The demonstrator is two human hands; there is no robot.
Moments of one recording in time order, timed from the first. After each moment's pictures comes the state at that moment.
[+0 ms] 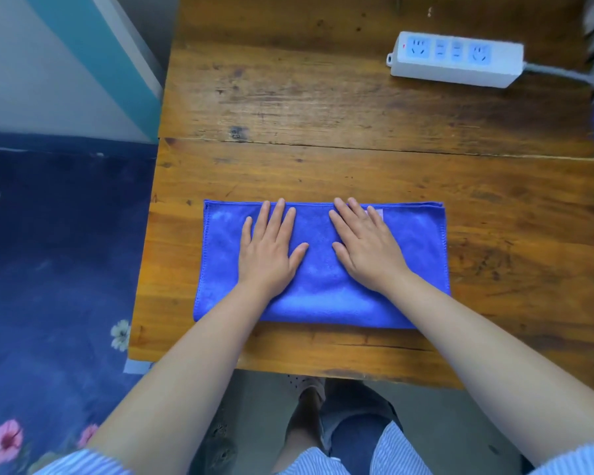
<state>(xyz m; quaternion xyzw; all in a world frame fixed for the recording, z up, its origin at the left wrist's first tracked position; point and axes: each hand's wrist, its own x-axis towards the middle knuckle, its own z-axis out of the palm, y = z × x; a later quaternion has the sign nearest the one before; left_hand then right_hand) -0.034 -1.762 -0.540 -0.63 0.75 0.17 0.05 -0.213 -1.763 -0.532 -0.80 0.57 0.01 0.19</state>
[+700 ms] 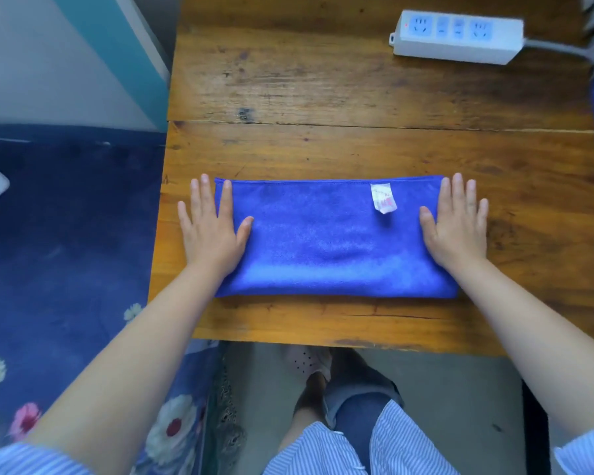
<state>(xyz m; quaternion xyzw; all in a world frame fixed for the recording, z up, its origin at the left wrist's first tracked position) 0.040 -1.757 -0.519 -0.72 0.68 0.13 0.05 -0.287 -1.738 -0.520 -0.60 0.79 0.03 0.16</state>
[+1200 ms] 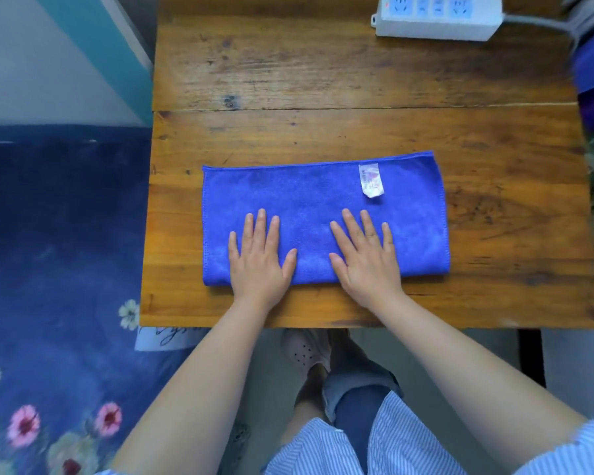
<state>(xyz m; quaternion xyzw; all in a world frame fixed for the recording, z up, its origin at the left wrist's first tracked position) -0.017 -1.687 -0.543 -0.68 0.71 0.18 0.03 -0.188 -1.670 -0.529 -0.72 0.67 0.05 0.20</state>
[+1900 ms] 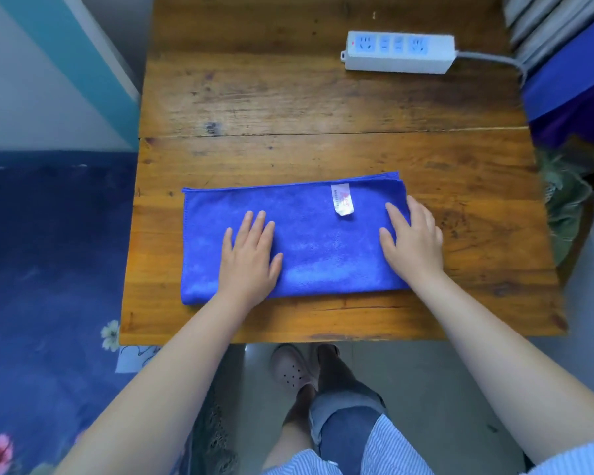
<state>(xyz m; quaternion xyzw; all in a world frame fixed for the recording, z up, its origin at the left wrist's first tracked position) -0.031 -1.712 -0.514 -0.61 0.77 0.17 0.05 -0.275 -1.699 -0.502 -0.58 0.79 -0.02 0.17</state>
